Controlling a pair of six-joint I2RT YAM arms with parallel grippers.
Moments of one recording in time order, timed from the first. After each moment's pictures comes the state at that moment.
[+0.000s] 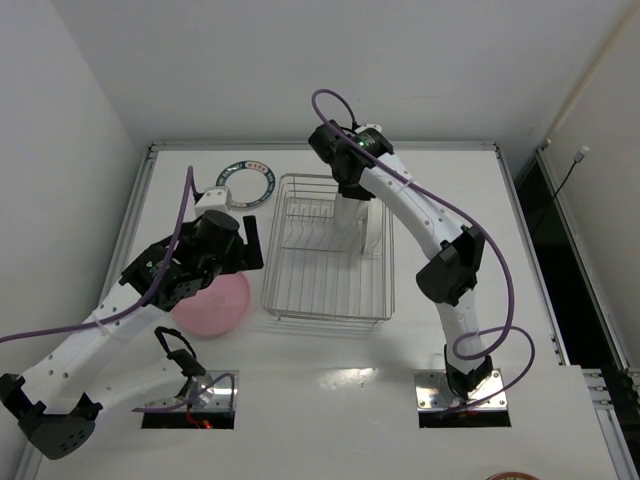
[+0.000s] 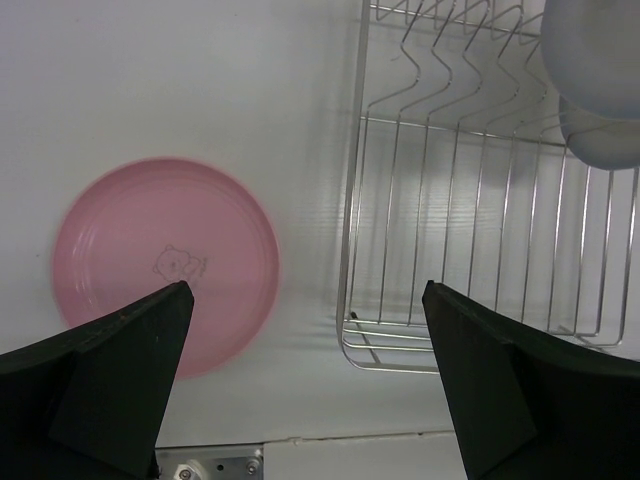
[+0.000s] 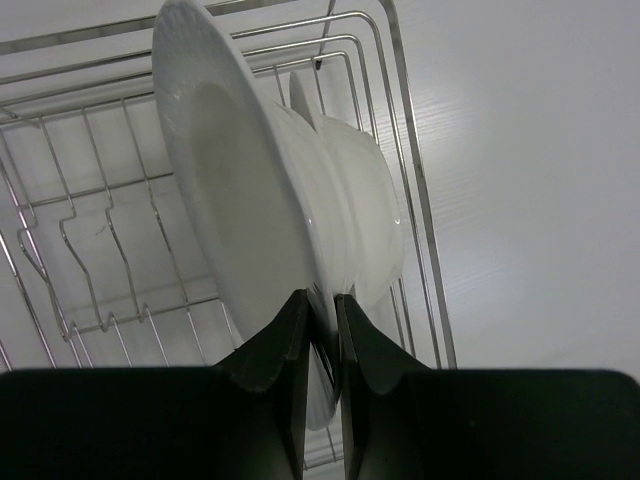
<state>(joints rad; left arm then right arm) -0.69 0.95 1.13 -0.93 -0.47 -0.60 0.65 2.13 2.29 -1.37 0.63 0.81</state>
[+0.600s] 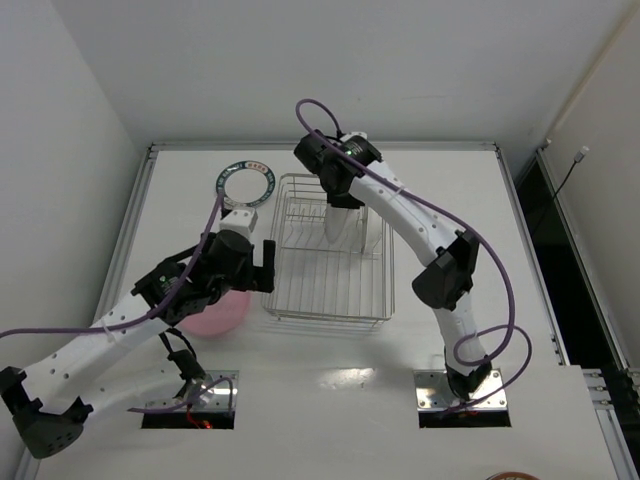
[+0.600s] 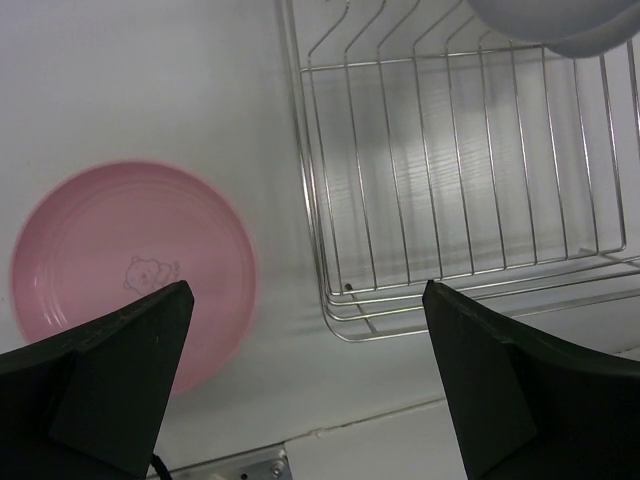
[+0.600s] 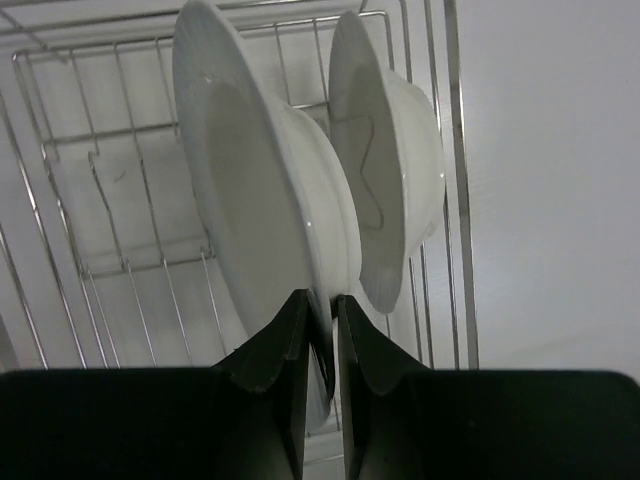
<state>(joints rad) -0.80 0.89 0.99 -0.84 -0.41 -0.51 0.72 2.13 2.29 -1.39 0.61 0.83</state>
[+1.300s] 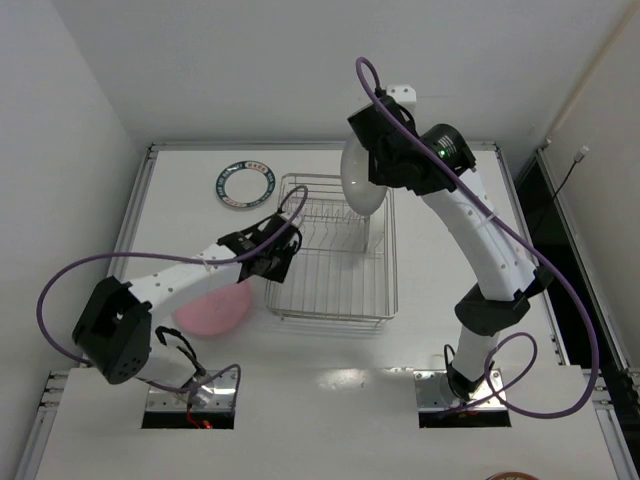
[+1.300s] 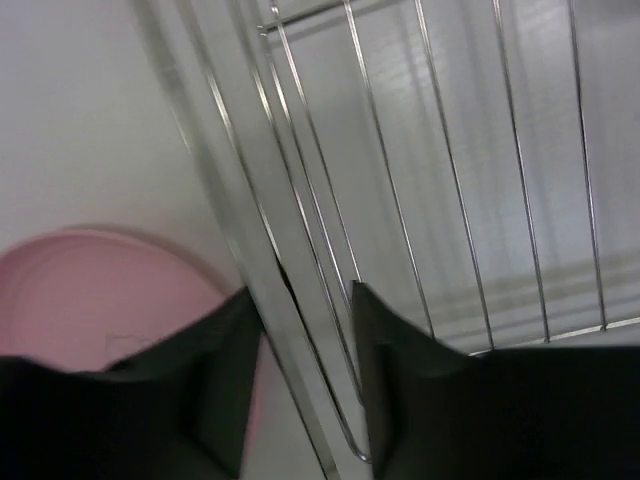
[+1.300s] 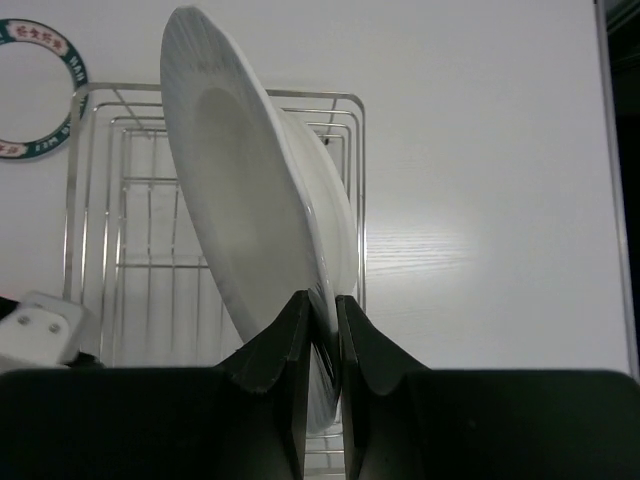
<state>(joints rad) -0.71 1.40 0.95 -0.56 -0.26 -0.26 0.74 1.81 2.38 -1.40 0.67 0.53</state>
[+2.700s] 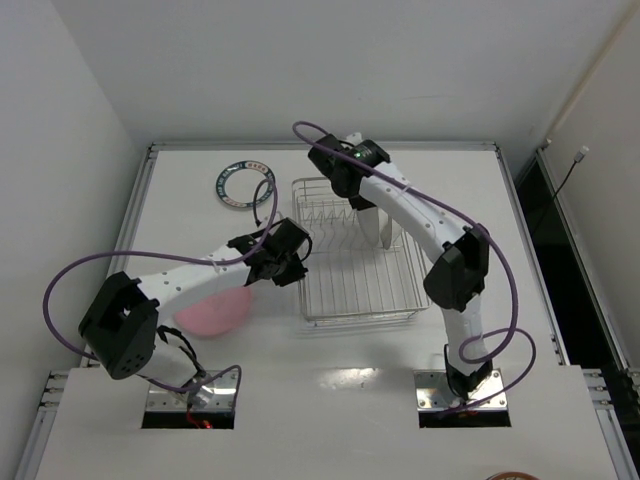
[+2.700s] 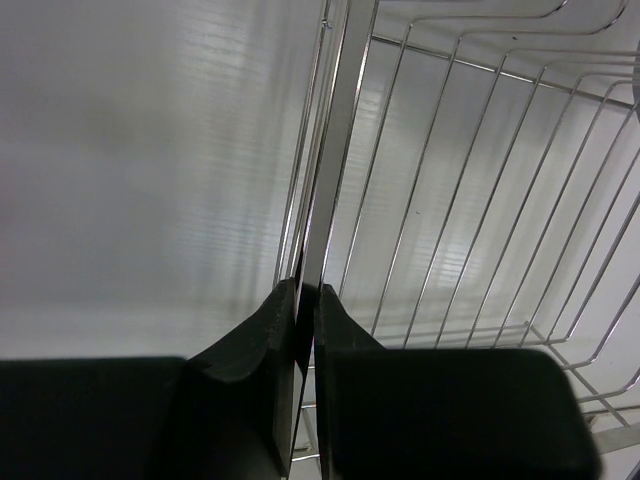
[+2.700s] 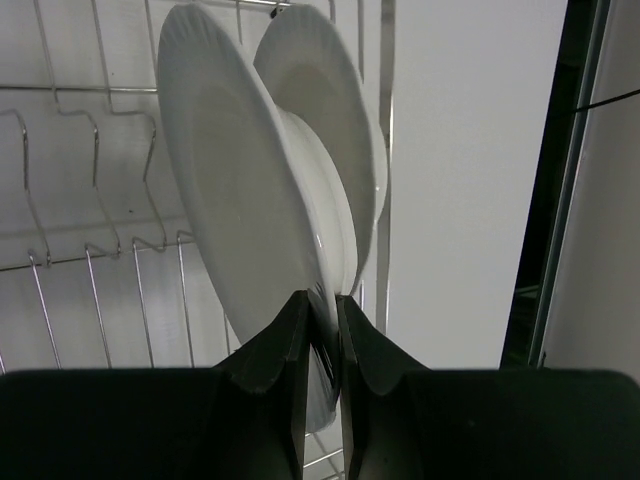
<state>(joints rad) -0.75 1.45 0.98 -0.54 -0.21 -1.10 0.66 2.06 2.12 -1.31 0.72 0.36</state>
